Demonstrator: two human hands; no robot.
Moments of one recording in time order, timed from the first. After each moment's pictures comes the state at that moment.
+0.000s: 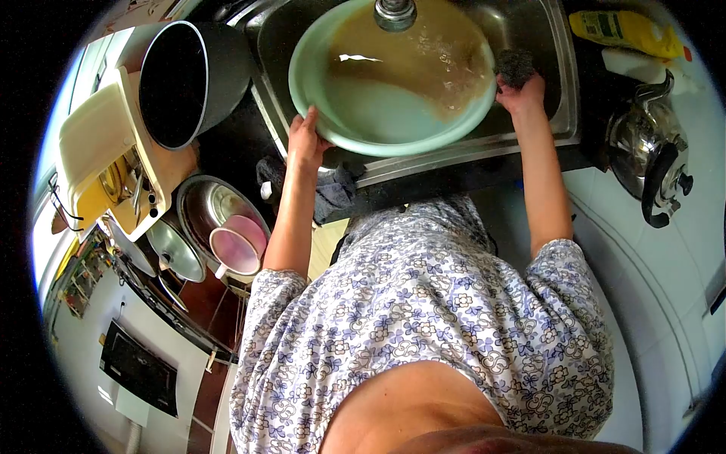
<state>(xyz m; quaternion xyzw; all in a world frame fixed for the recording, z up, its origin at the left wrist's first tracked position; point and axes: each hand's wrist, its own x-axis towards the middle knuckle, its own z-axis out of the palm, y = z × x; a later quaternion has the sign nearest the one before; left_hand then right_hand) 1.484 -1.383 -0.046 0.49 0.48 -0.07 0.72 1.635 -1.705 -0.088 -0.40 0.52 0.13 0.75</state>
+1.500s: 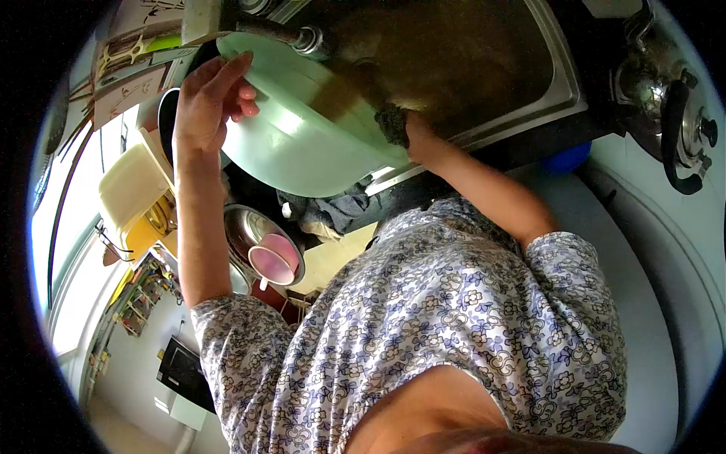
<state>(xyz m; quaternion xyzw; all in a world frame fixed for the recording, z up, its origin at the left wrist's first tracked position) 1.636 -1.395 0.142 0.81 0.21 -0.20 0.51 1.499 -1.581 -0.126 -0.39 0.18 0.36 0.83</state>
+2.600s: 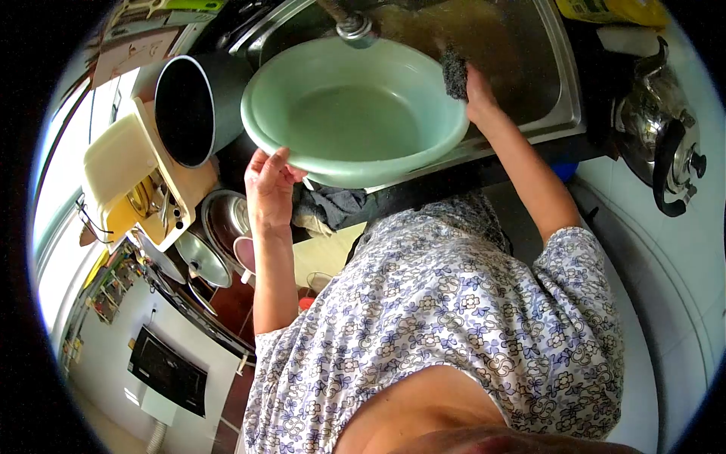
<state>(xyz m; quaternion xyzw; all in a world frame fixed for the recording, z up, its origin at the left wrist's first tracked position) 1.487 -1.378 0.083 0.56 0.35 -0.06 0.75 1.597 -1.650 -0.142 -0.49 0.37 0.28 0.74</state>
